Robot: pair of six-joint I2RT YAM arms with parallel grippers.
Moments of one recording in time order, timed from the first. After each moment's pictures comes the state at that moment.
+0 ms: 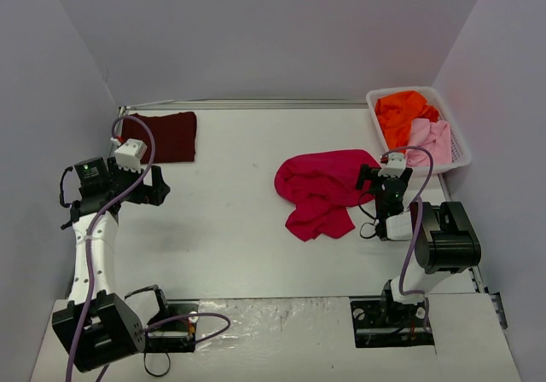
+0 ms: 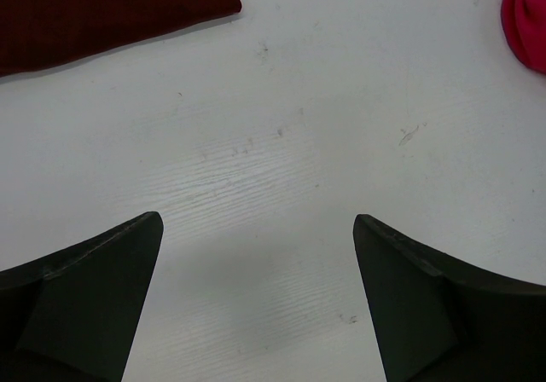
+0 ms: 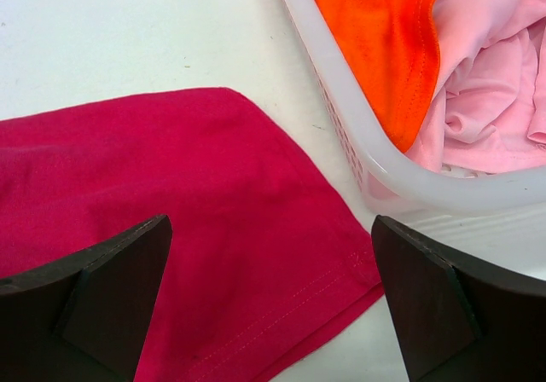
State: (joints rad) left arm 0.33 1.05 0.89 -0.52 0.59 0.30; right arm 0.00 1.63 0.35 1.09 0.14 0.01
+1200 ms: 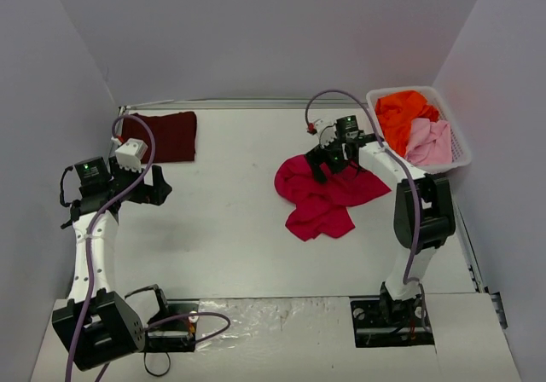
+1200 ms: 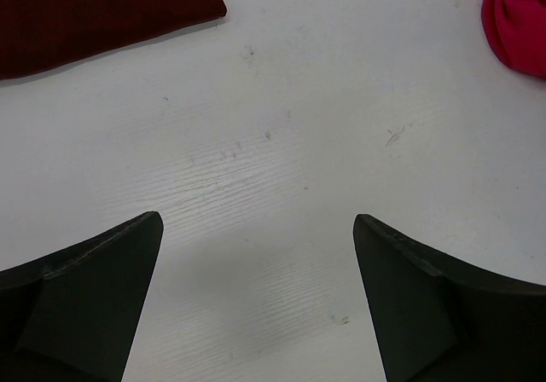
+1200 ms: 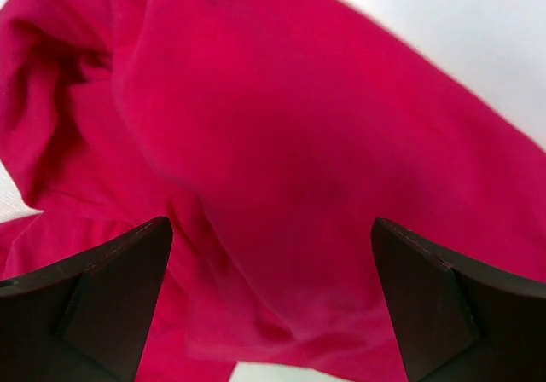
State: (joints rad) left arm 0.34 1.06 0.89 -0.52 0.63 0.30; right arm 0.25 1.78 1.29 -0.46 -0.25 -0.38
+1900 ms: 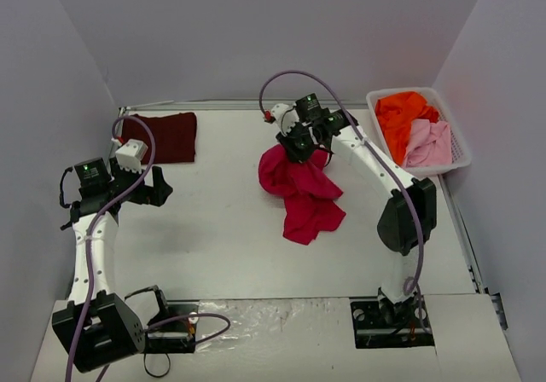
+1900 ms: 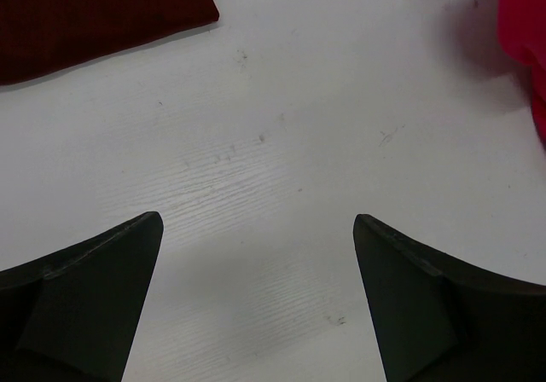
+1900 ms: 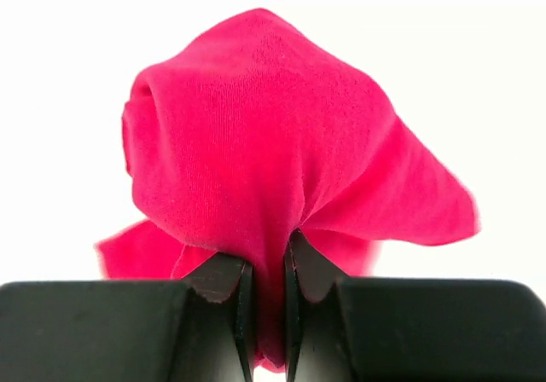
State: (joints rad) left arm 0.34 1.06 0.89 -0.52 0.65 0.30; right arm 0.50 1.91 1.74 -0.82 -0.20 -0.39
